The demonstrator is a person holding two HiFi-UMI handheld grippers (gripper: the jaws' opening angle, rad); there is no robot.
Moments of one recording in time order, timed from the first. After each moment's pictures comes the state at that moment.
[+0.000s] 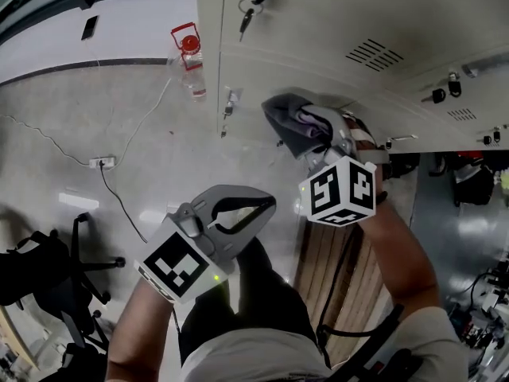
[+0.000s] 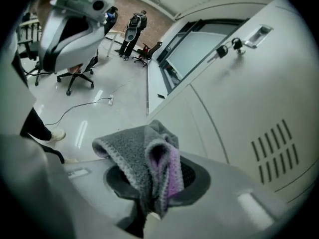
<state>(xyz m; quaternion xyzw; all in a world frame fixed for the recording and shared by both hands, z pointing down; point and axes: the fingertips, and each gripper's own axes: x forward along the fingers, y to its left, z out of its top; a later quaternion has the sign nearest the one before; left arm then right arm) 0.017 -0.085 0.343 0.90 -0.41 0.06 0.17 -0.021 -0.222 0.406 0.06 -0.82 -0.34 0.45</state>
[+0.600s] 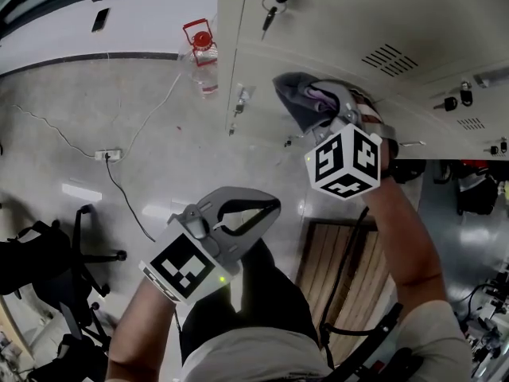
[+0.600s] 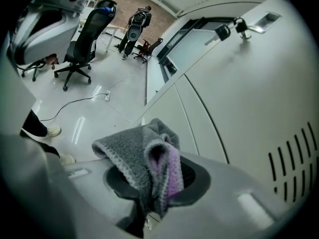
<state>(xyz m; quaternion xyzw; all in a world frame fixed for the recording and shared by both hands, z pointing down) 0.015 -0.077 0.349 0.89 -0.42 0.07 0.18 -0.049 -0.259 0.410 0.07 -0.81 -0.36 0.46</state>
